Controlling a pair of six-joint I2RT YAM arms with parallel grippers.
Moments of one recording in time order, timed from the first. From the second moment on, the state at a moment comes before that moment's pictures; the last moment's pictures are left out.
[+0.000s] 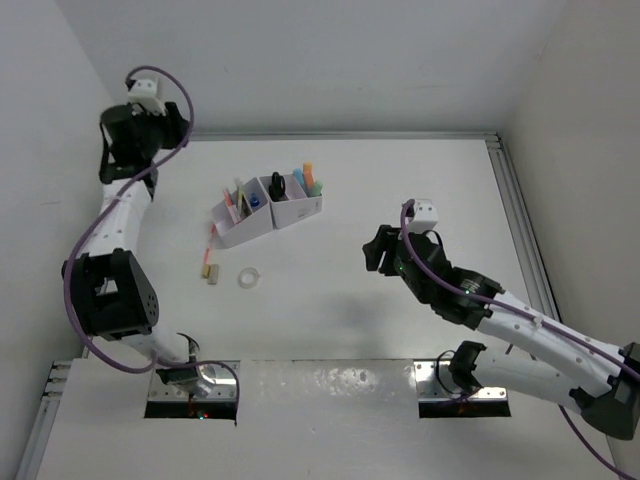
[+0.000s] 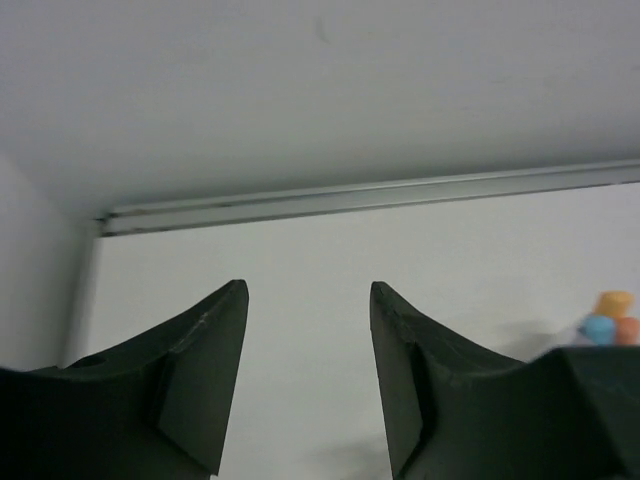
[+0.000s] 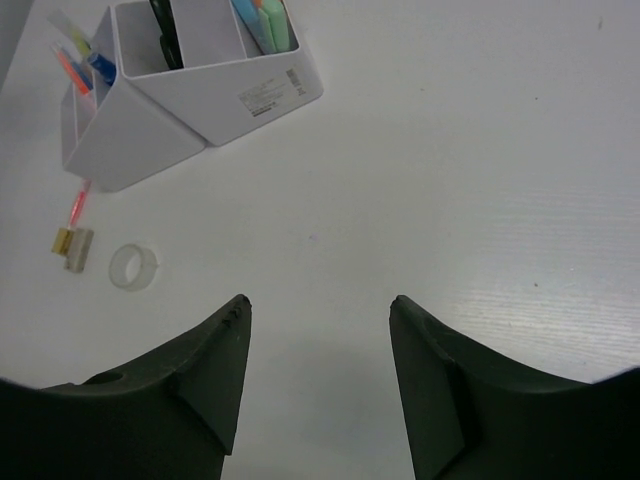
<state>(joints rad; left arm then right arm) 0.18 1.58 1.27 0.15 0.33 -0.02 0.89 0.88 0.71 -0.31 0.53 0.61</state>
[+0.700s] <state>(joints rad) 0.20 1.58 0.94 -0.40 0.26 0.35 0.92 0.89 0.63 -0.24 0.48 0.52</state>
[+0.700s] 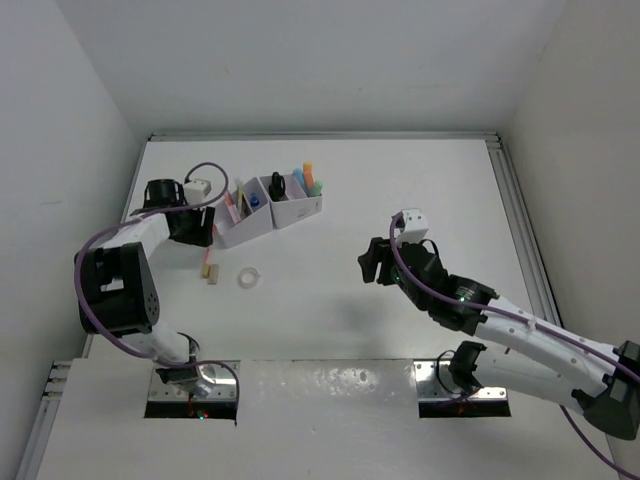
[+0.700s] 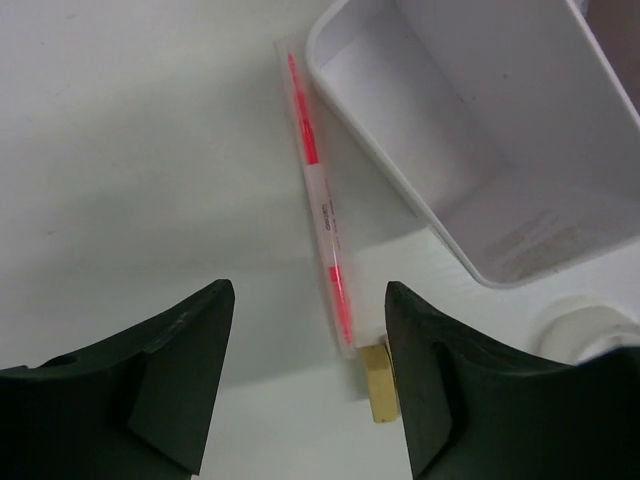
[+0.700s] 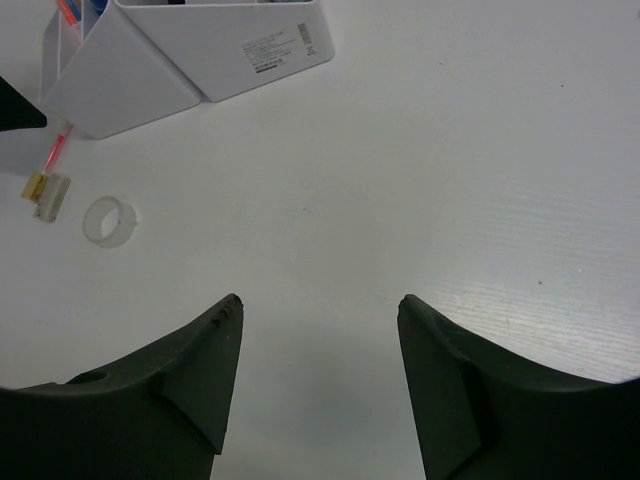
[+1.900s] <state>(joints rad) 0.33 1.72 1.04 -0.32 0.10 0.24 0.92 0.83 0.62 -0.24 0.52 0.53</state>
